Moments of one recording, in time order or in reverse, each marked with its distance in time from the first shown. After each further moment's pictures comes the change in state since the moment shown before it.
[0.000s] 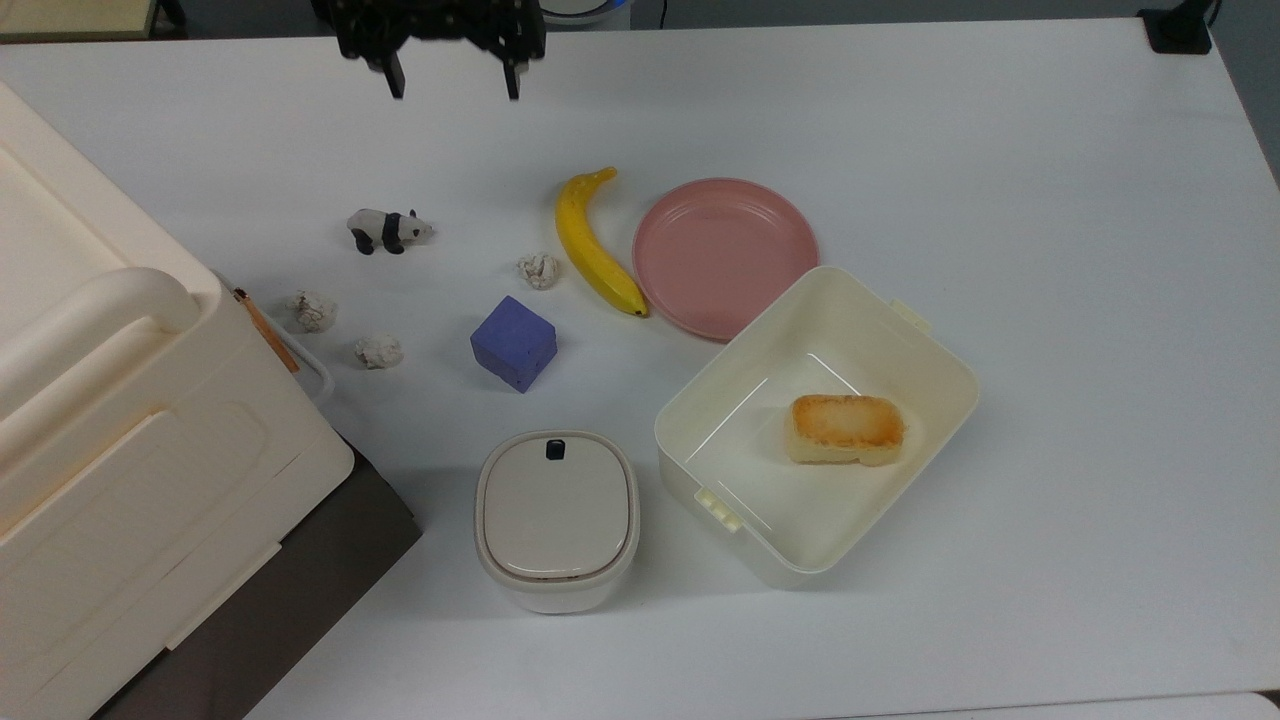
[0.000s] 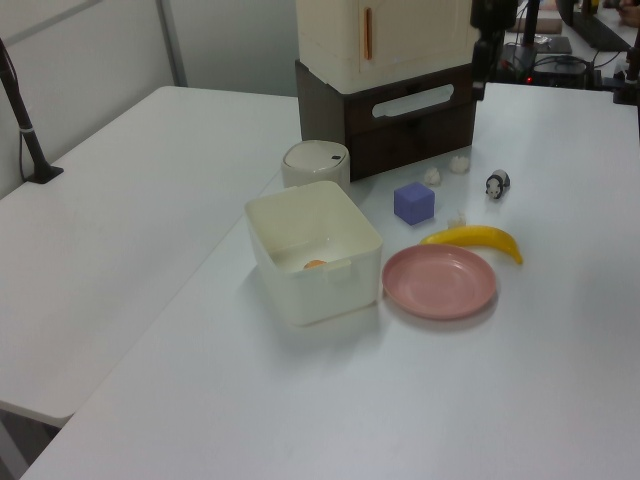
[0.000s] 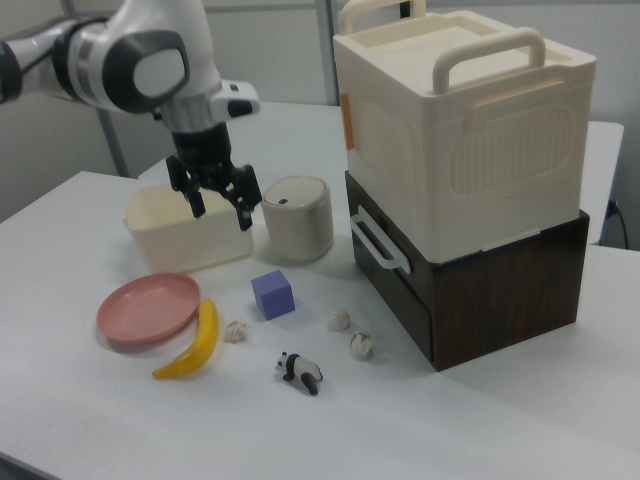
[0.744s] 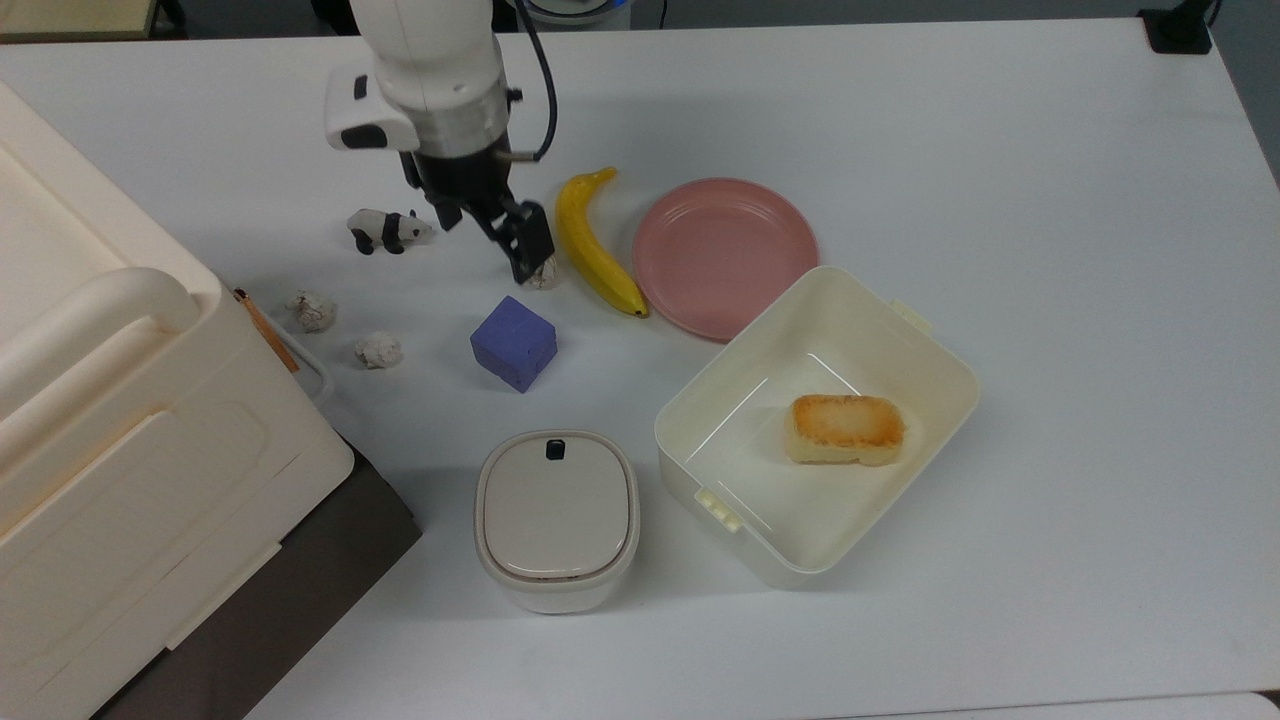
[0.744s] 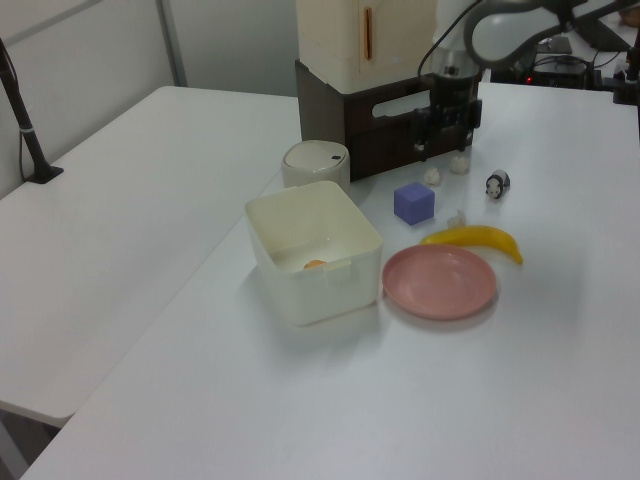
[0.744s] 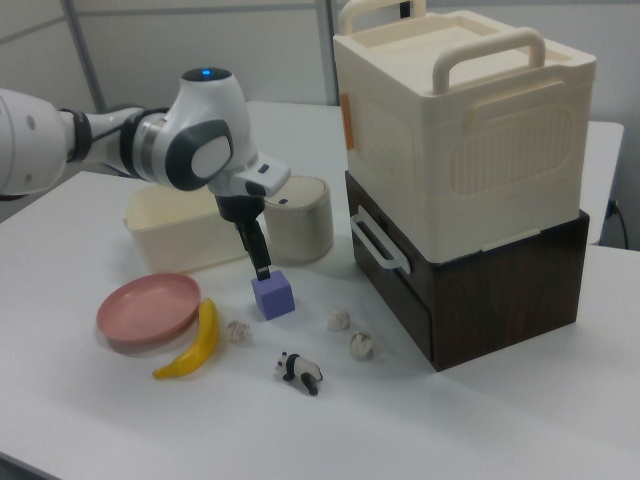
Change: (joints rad) arm 0.022 0.223 0.011 -0.058 0.001 0.328 0.710
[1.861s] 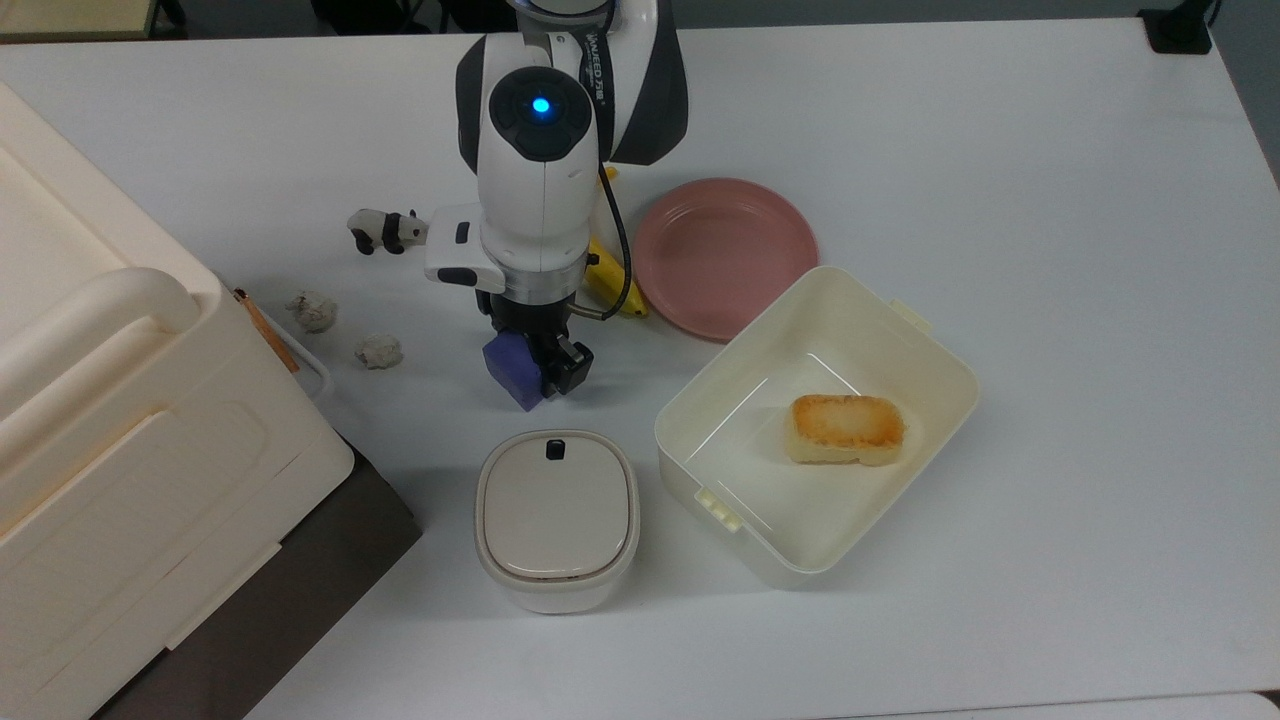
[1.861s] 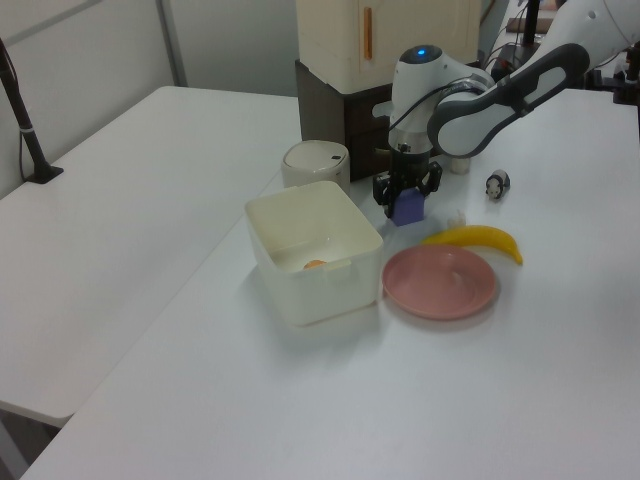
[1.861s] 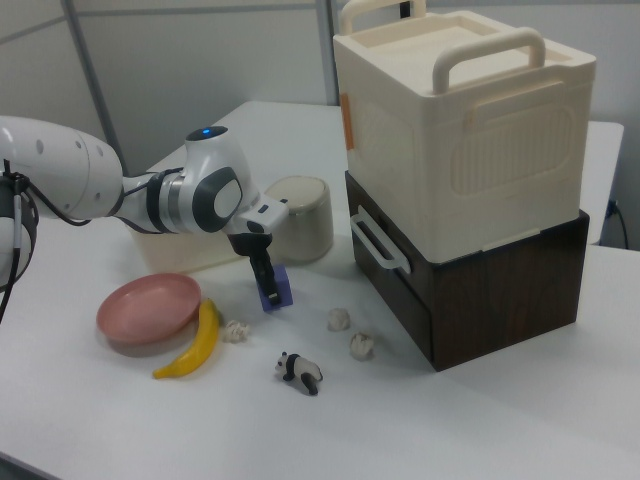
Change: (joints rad) arm 0.089 0.278 -0.001 0.099 -0.199 0.198 0.321
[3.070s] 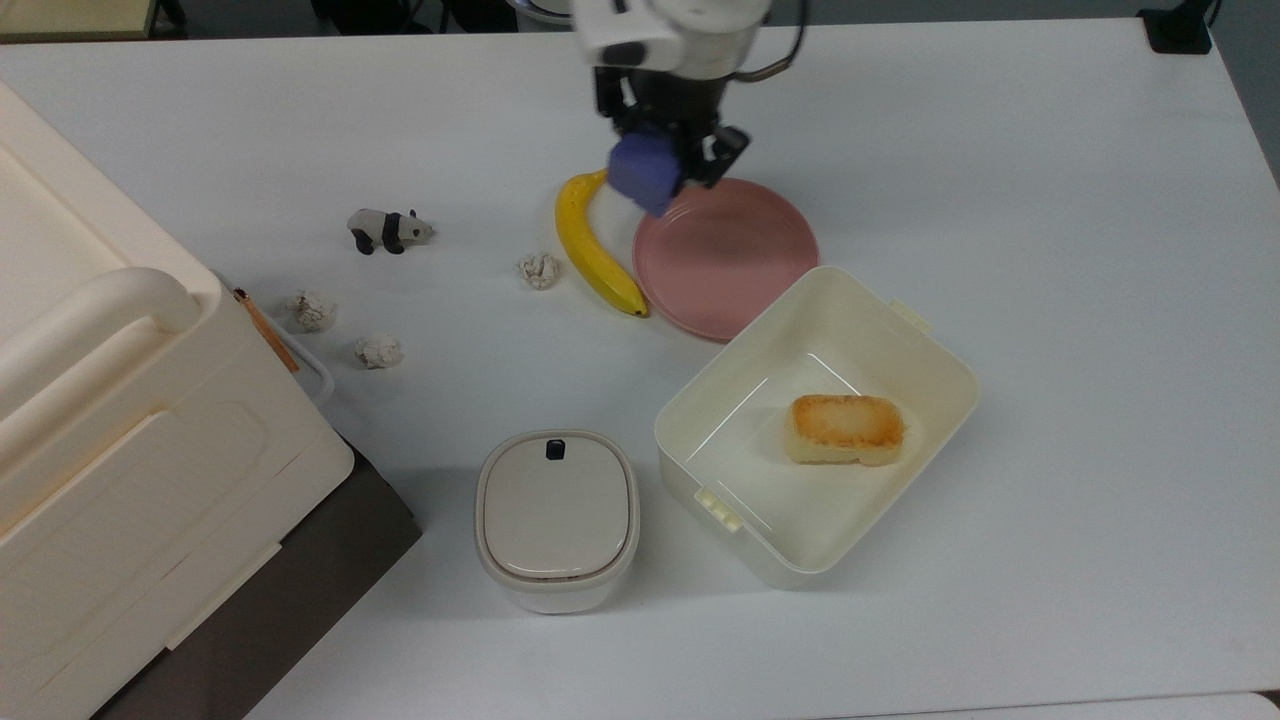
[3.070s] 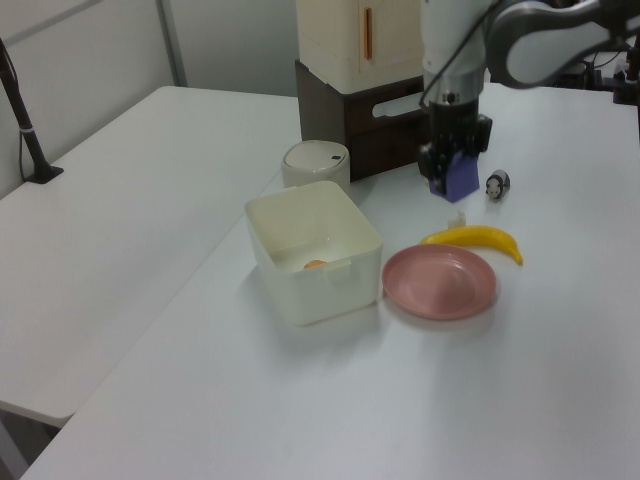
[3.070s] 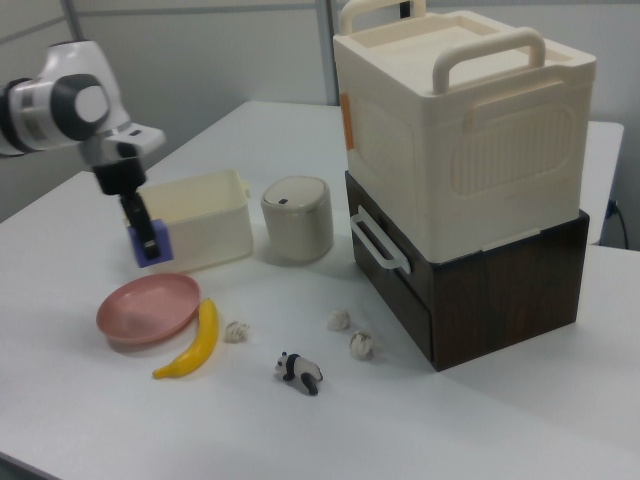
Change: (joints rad) arm -0.002 -0.371 0.273 -0.082 0.000 -0.479 -0.016
